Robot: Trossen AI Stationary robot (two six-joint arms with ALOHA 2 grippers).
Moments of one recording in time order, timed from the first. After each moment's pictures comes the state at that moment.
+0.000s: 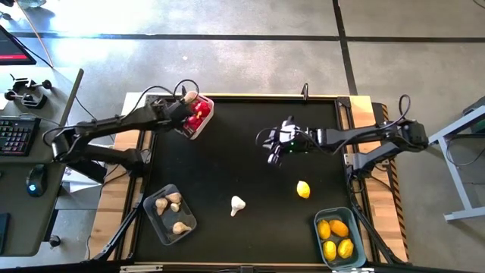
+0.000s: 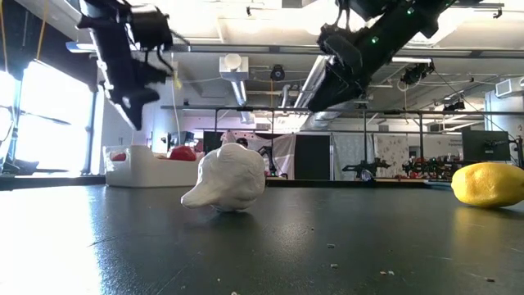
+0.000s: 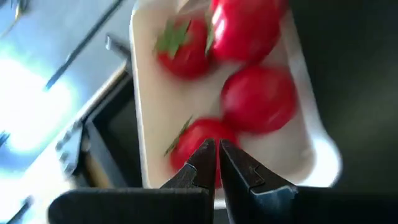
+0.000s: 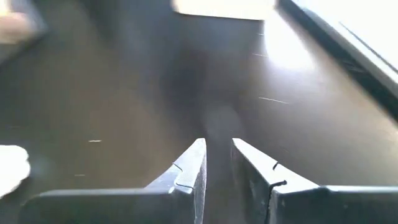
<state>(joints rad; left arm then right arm) 0.51 1.17 0.82 -0.81 -0.51 -0.15 -0.08 1.38 0.87 -0.20 0.24 0.21</state>
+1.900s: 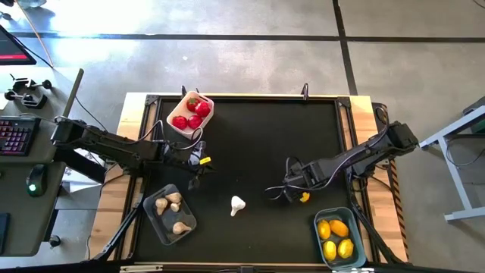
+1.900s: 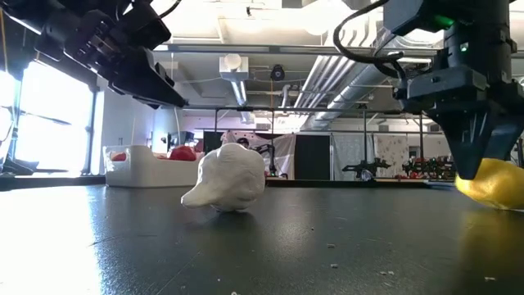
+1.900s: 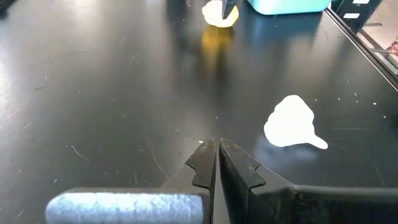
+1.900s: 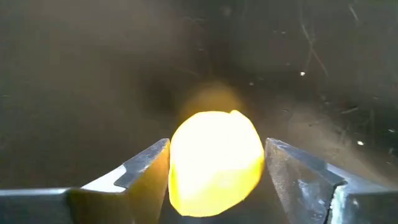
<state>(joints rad) -0.08 1.12 0.45 0.13 0.01 -0.03 0.33 1.54 0.90 -0.87 0.00 1.34</state>
